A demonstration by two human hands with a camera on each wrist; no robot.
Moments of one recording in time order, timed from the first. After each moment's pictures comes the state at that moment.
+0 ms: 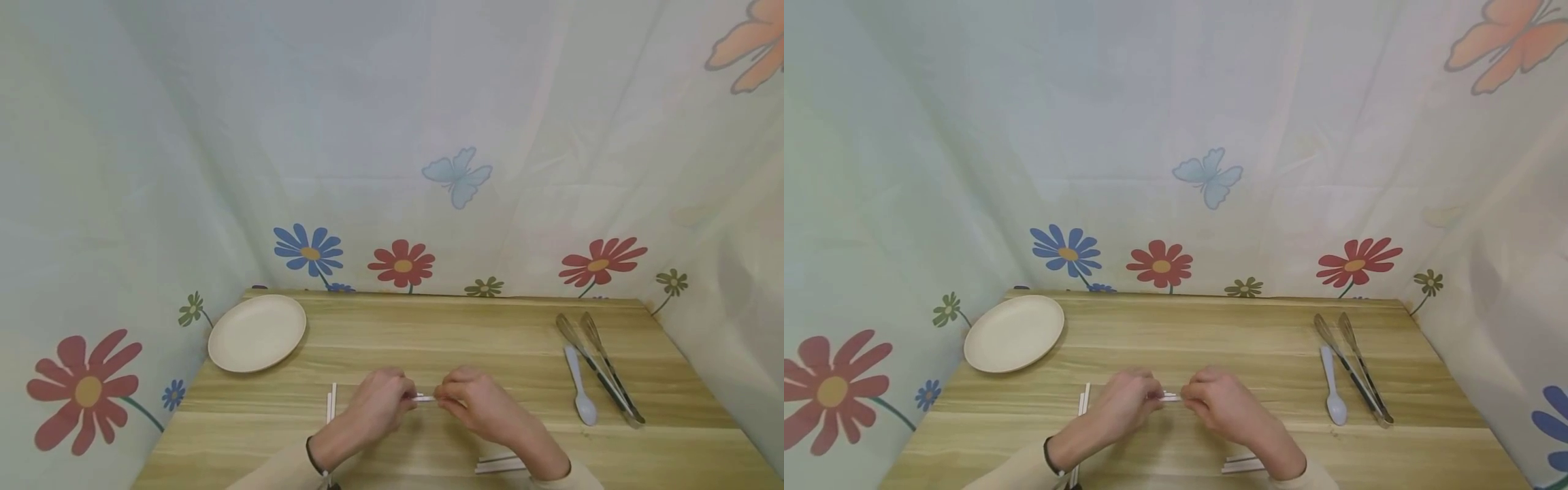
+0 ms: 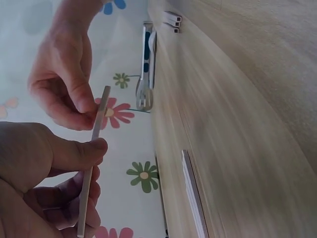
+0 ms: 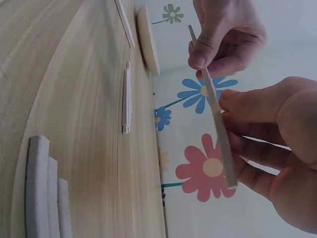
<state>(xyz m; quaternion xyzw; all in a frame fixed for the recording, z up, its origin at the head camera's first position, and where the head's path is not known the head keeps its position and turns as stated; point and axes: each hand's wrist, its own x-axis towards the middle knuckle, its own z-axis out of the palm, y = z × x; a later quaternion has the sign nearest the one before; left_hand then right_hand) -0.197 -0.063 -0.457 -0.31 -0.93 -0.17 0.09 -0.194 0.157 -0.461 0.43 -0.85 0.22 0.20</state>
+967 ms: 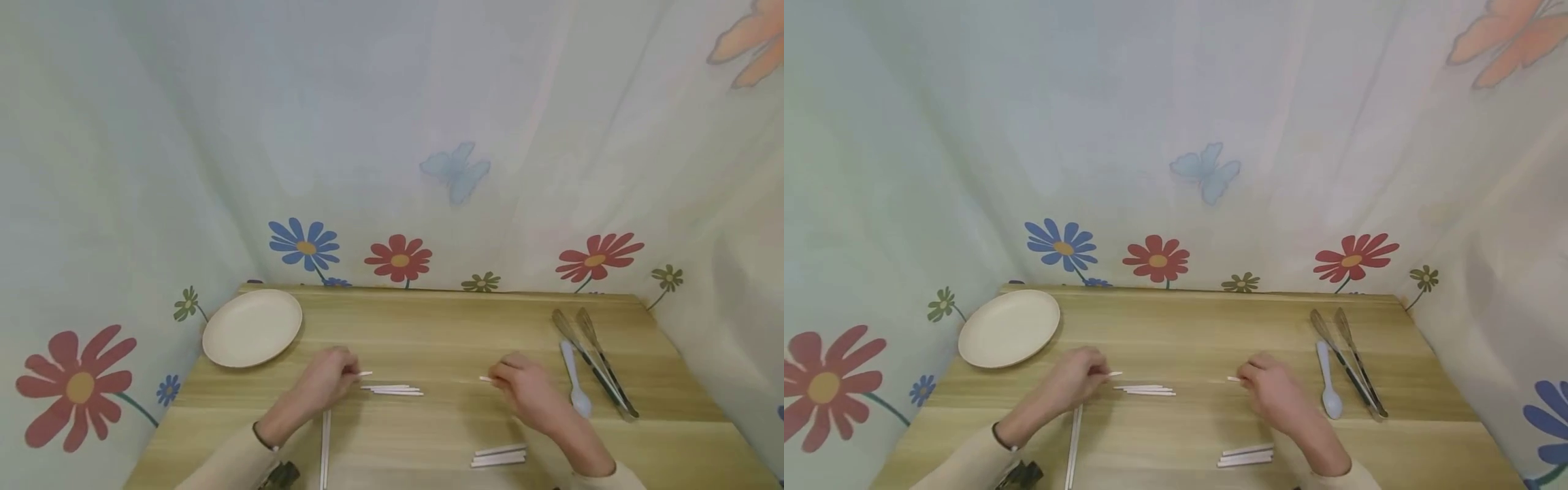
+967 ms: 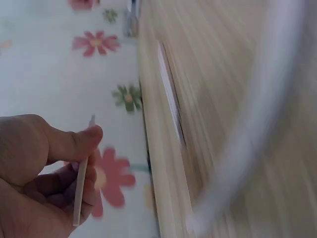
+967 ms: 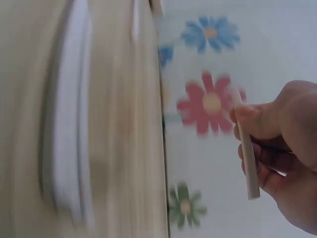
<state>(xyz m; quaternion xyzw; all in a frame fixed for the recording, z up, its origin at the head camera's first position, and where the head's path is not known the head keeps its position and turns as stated) -0.223 -0.133 -0.464 -0.26 -0.93 -0.23 0.11 -0.192 0.221 -0.472 0.32 -0.88 0.18 0.29</state>
